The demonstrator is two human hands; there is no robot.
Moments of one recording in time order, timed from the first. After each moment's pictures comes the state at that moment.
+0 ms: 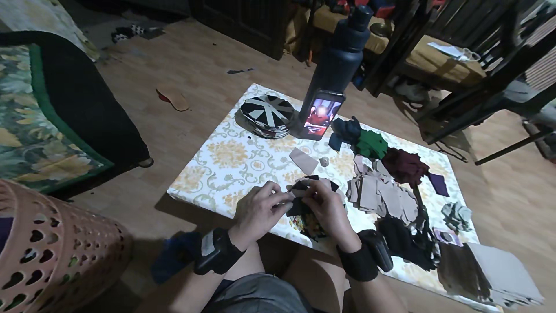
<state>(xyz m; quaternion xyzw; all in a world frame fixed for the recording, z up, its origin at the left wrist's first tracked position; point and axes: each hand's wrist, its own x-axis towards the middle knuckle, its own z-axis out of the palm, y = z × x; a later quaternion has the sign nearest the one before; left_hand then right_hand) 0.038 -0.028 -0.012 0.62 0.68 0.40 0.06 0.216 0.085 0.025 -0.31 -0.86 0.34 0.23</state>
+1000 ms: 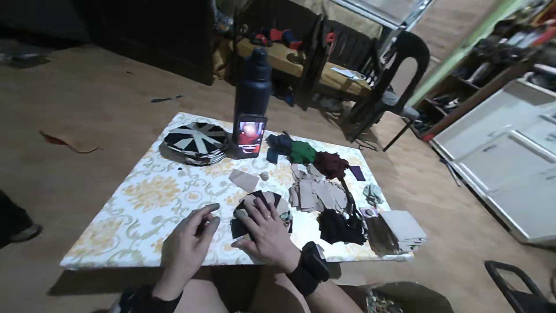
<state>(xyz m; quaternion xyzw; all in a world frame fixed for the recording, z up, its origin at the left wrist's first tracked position) 0.026 -0.028 -0.010 0.55 0.67 0.49 0.12 0.228 0.060 -0.009 -0.29 -0.94 0.09 0.15</state>
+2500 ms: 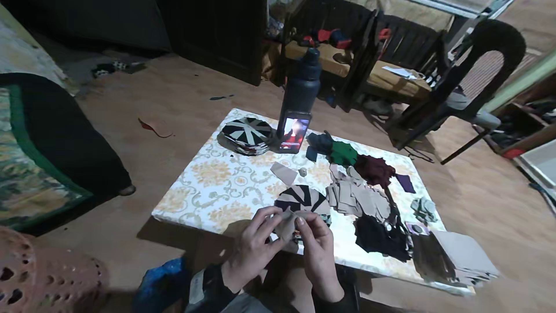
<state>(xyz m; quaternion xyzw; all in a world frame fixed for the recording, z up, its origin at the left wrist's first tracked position) 0.080 -0.056 0.011 0.64 0.53 0.56 0.04 0.225 -0.002 0.036 -0.25 -0.56 0.59 0.52</state>
